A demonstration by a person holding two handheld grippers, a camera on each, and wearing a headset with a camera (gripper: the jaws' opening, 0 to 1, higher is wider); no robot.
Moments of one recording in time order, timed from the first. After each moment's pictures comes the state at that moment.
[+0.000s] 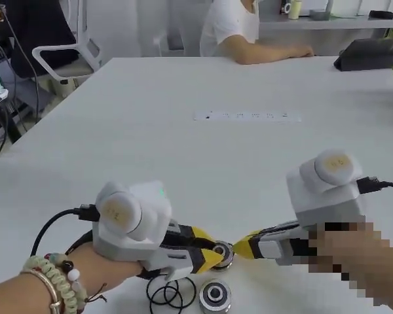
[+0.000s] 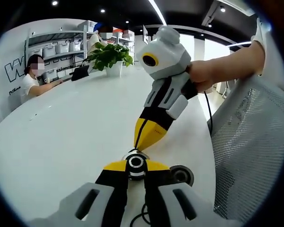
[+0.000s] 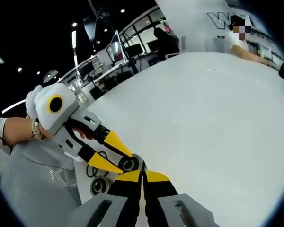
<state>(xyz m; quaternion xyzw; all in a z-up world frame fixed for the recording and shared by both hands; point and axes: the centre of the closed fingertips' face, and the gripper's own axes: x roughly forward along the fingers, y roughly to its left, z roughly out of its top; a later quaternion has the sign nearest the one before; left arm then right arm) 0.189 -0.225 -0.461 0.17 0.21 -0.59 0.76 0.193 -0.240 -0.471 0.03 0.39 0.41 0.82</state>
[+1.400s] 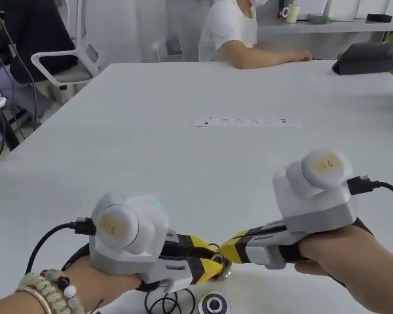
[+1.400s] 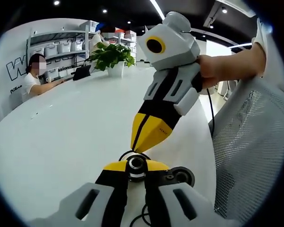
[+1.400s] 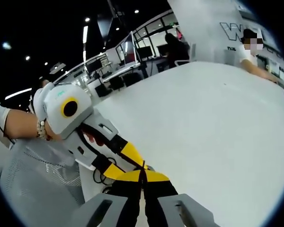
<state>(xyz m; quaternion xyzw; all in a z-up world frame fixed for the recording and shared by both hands) 0.191 -0.226 -0.460 0.17 0.22 -0.59 0.76 0.193 -0.223 -0.448 0.00 0.36 0.43 0.83</state>
